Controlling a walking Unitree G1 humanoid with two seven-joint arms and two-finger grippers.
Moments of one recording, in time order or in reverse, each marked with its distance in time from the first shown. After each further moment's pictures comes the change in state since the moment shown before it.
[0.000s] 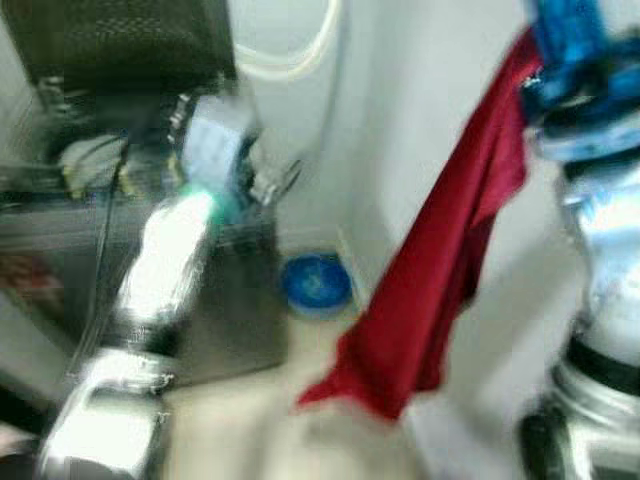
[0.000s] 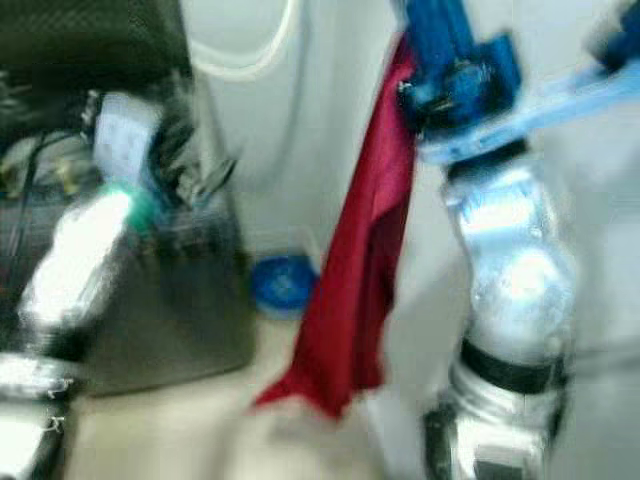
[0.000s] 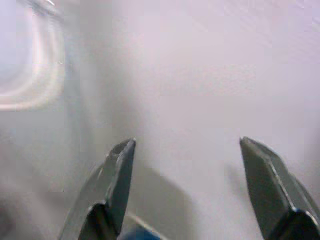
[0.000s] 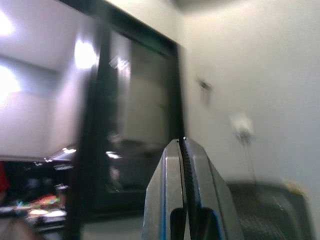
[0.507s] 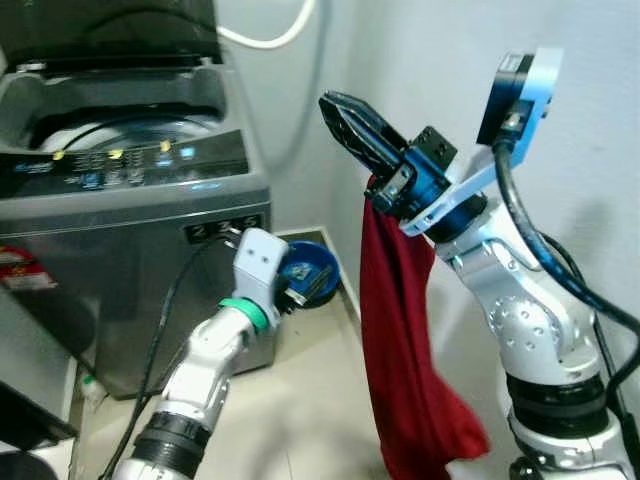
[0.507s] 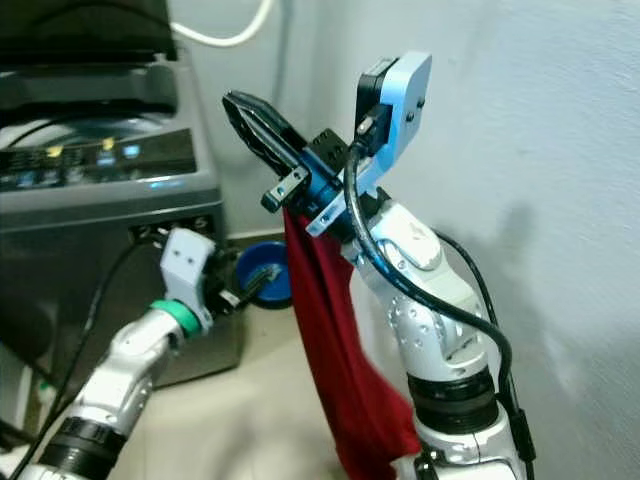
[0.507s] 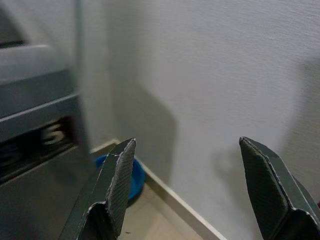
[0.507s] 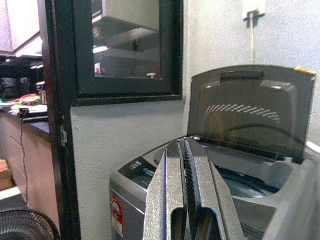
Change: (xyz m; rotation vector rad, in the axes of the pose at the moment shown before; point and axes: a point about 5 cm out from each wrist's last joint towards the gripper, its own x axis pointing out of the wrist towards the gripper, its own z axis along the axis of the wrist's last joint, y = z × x) left arm -0.039 -0.011 -0.051 -0.074 0.146 0.134; right arm -0.020 0.001 -0.076 -0.061 0.318 -0.063
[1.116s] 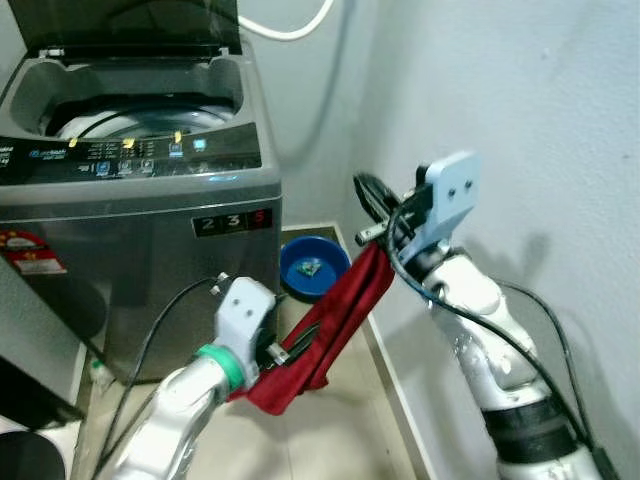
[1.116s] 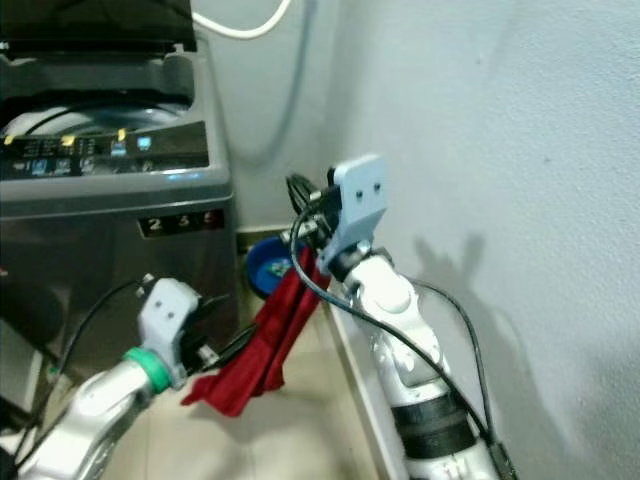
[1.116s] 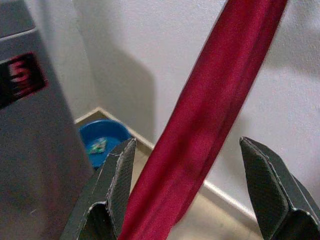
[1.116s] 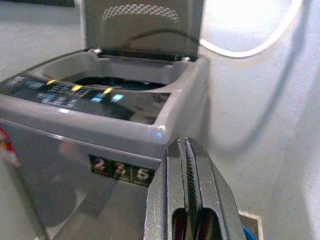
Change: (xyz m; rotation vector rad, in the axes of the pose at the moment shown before) left arm -0.085 -0.003 -0.019 0.072 0.131 -0.102; right arm -0.043 -0.030 -0.083 -0.174 0.284 -0.405
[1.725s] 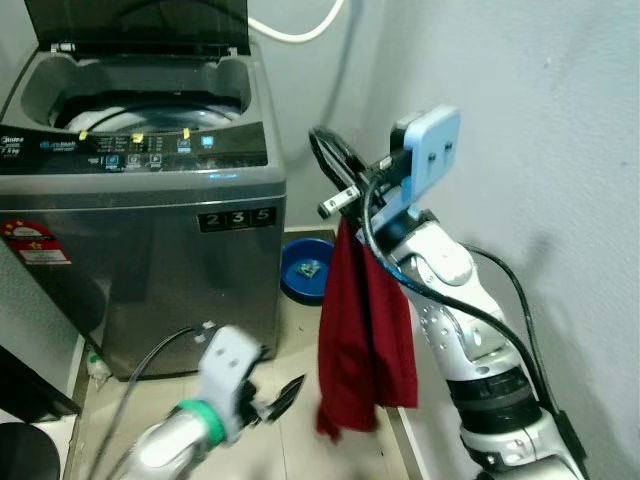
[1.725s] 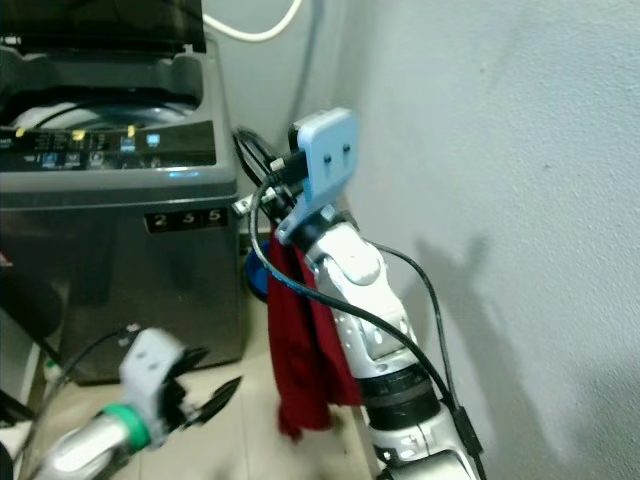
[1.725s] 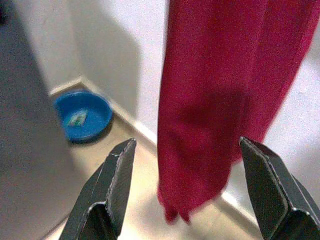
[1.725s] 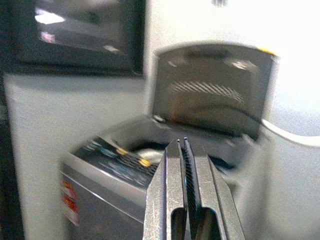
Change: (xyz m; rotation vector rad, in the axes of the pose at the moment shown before) left arm 0.017 -0.028 -0.027 -0.096 0.096 -0.038; right arm 0.036 0.041 0.065 0.073 -0.285 0.209
